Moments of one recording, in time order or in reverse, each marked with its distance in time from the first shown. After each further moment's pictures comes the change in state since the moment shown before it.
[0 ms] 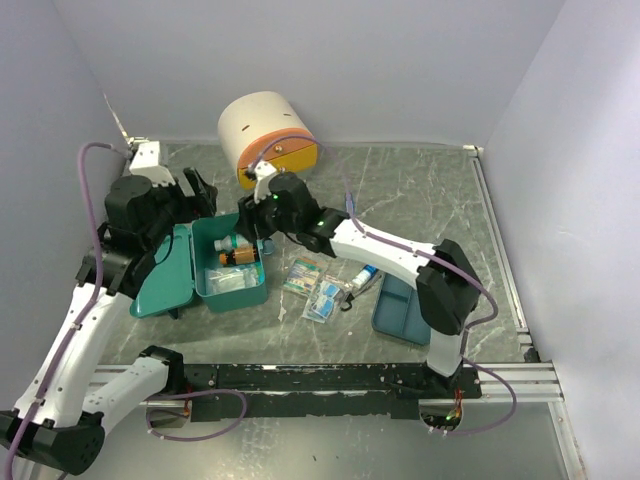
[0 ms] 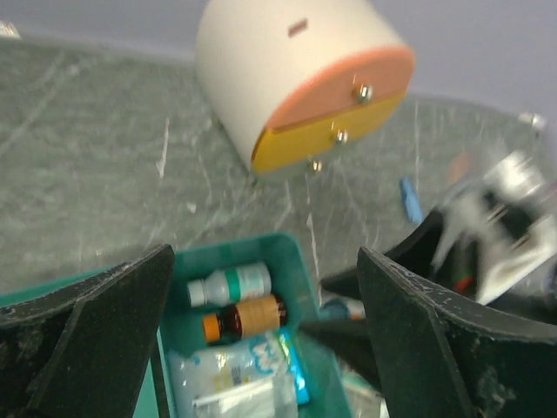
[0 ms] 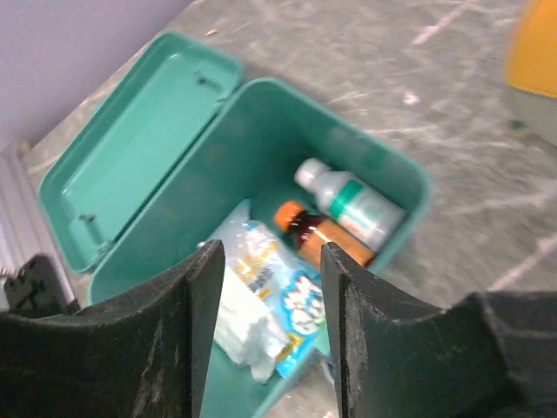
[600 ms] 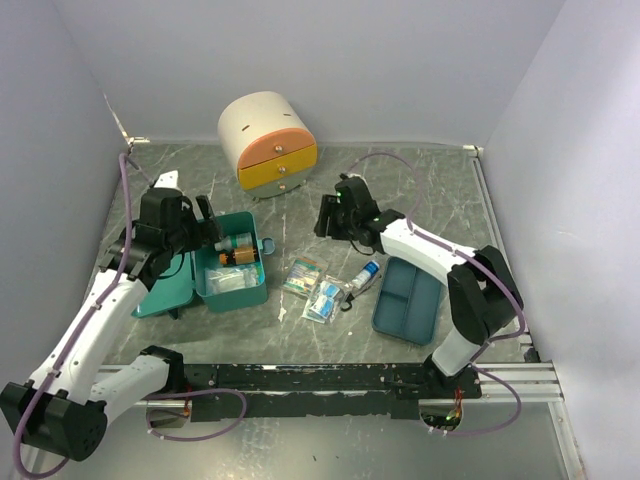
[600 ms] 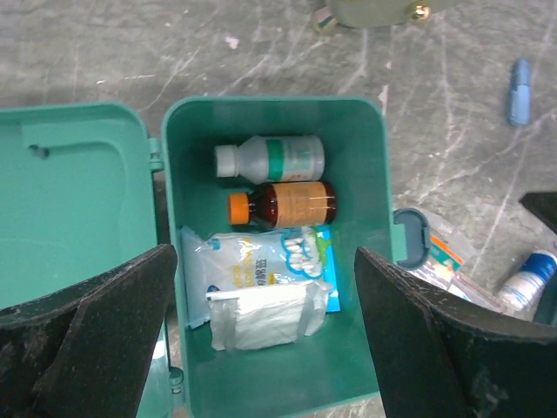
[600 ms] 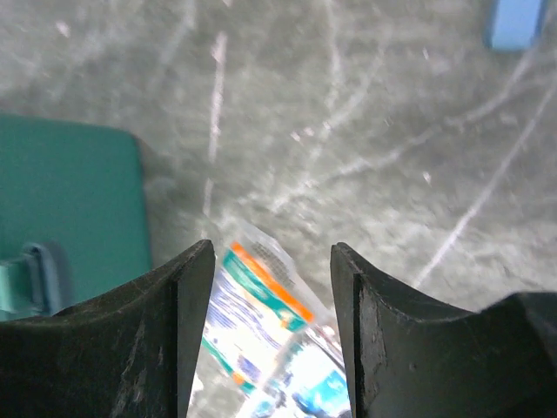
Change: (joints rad) left arm 0.000 0.070 -0.148 -0.209 -0.008 -0.147; right arm -0.296 -0.222 -0.351 -0.161 0.250 0.341
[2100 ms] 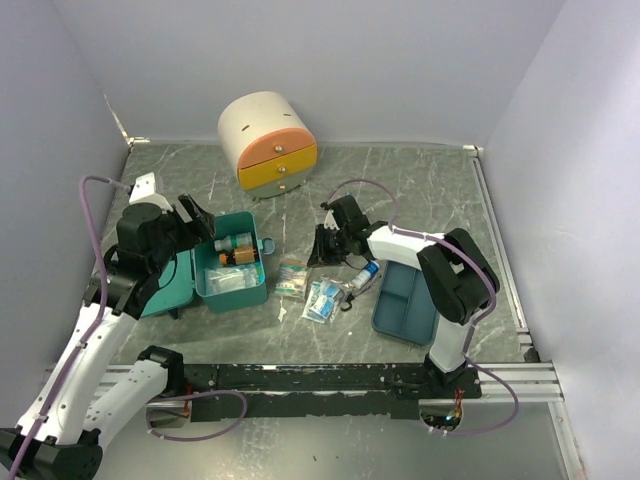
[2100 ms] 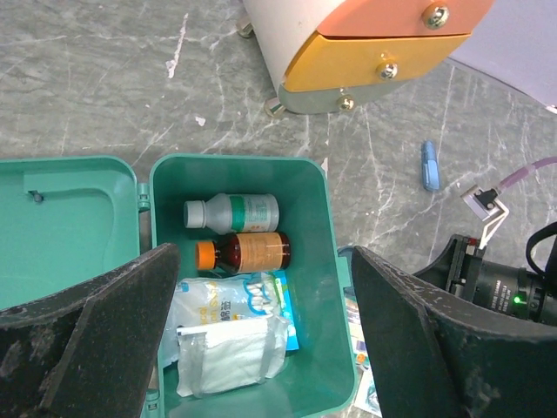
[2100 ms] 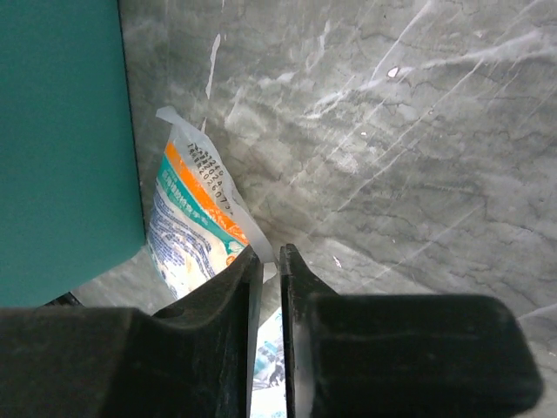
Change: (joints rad) left arm 0.000 -0.193 -0.084 0.142 -0.040 -0.057; right arm -0.035 0.174 -0.106 0.059 -0.437 -0.049
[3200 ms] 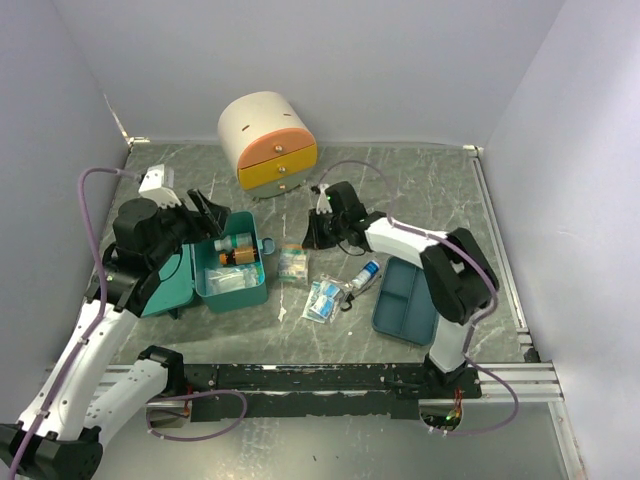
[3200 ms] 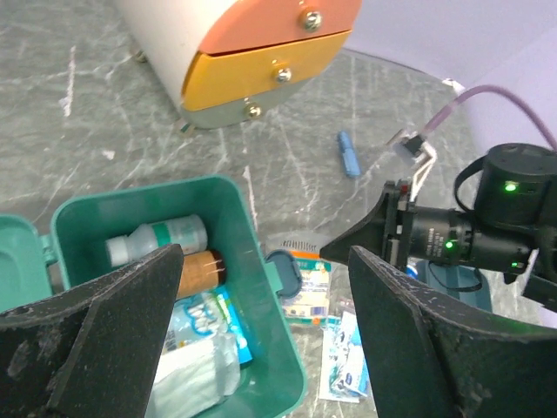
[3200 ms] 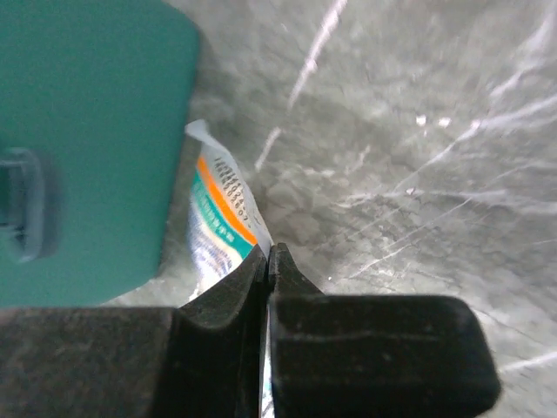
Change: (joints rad) left arm 0.000 0.009 0.000 0.120 0.204 0.045; right arm 0.007 0.042 0.100 0.047 0.016 -0.135
